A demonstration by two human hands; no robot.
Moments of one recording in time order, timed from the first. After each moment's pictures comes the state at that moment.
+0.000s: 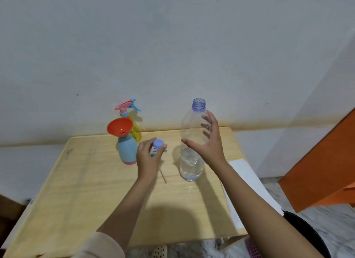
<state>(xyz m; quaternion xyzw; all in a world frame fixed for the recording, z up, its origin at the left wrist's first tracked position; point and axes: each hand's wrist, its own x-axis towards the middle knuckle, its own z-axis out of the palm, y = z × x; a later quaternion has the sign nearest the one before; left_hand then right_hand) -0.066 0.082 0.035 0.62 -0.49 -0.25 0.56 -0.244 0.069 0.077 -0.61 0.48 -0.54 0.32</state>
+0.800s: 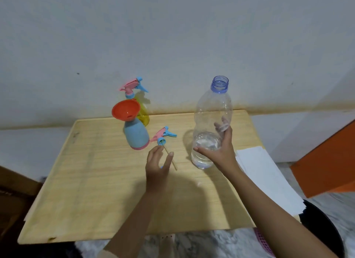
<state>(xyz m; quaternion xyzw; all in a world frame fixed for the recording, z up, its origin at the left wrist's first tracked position) -0.060 0.122 -0.027 0.67 -0.47 -0.29 0.50 -0.245 0.078 0.007 -0.58 0.53 -0.49 0.39</state>
